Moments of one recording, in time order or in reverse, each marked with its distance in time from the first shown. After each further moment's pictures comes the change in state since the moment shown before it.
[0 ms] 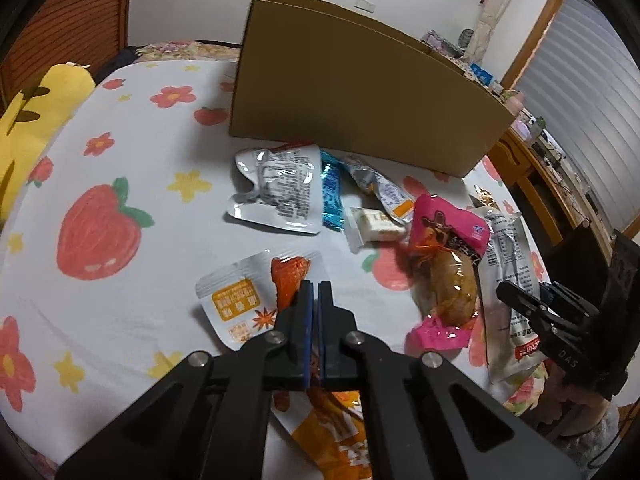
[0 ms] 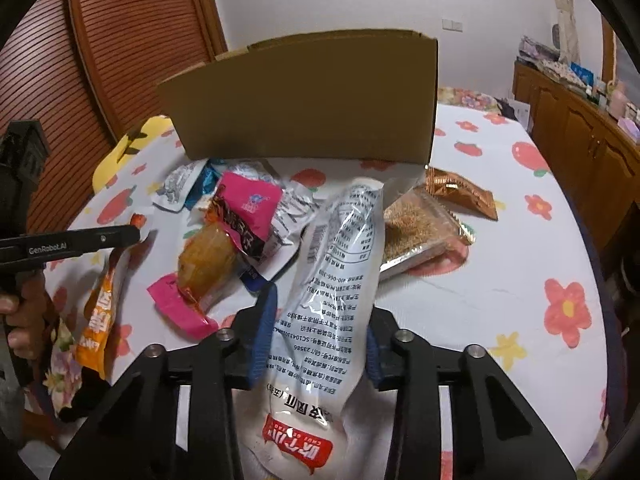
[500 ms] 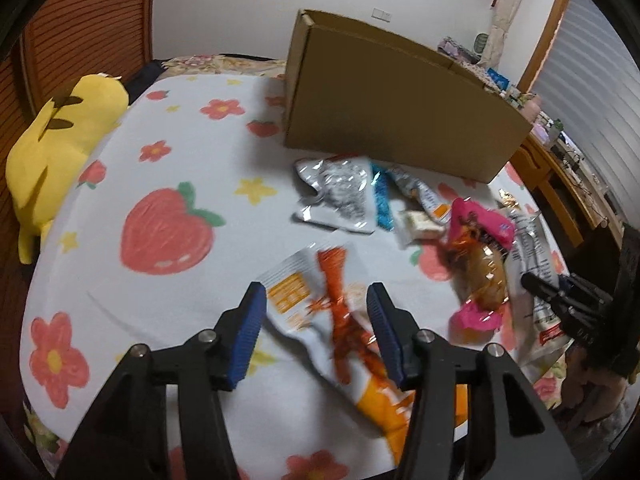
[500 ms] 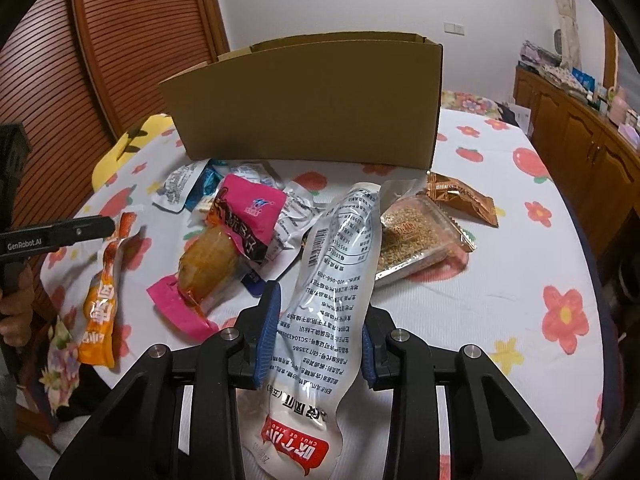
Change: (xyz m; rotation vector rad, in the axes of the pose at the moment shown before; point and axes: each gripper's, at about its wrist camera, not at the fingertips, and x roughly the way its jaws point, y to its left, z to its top) left arm -0.022 0.028 -0.011 0.011 -0.042 0.097; right arm 0.002 0.000 0.002 -0.005 0.006 -0.004
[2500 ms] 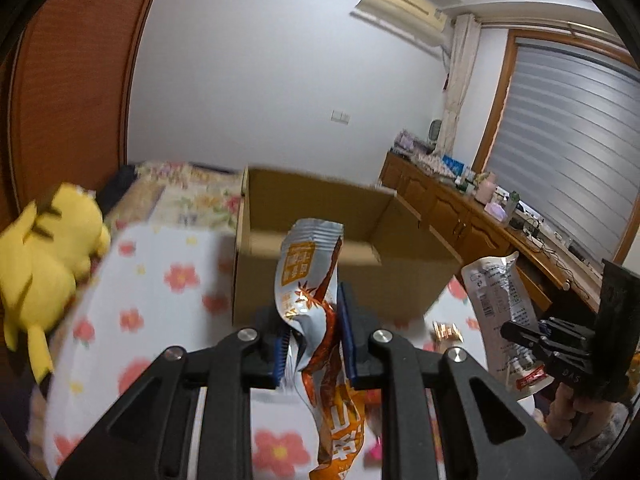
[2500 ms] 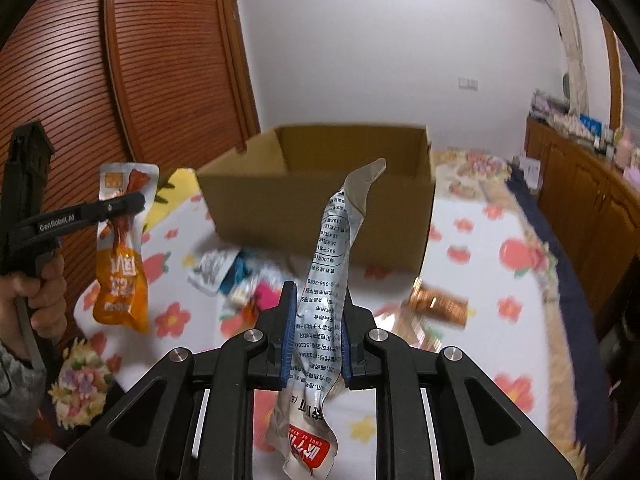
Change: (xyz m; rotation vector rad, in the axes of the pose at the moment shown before) left arm -0.073 -0.040 0.094 0.064 -0.413 -0.124; right arm -0.068 -0.003 0.067 -0.078 -0.211 0.041
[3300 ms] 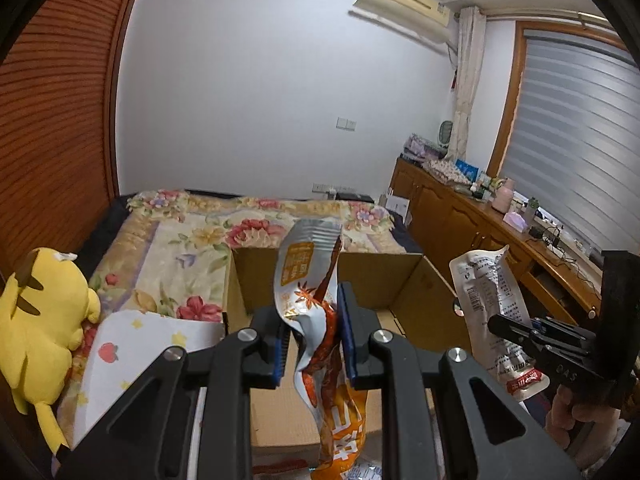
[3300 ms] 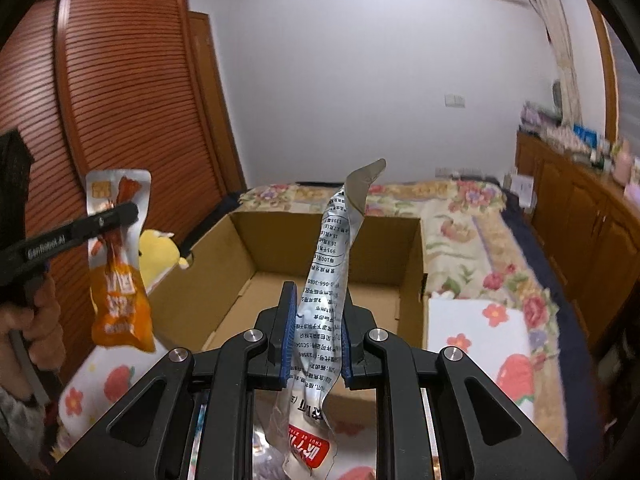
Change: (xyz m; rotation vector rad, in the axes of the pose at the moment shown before) left arm 0.112 0.005 0.110 0.031 0.020 0.042; right arm 0.092 -0.051 0.124 0.105 -0.031 -0.027
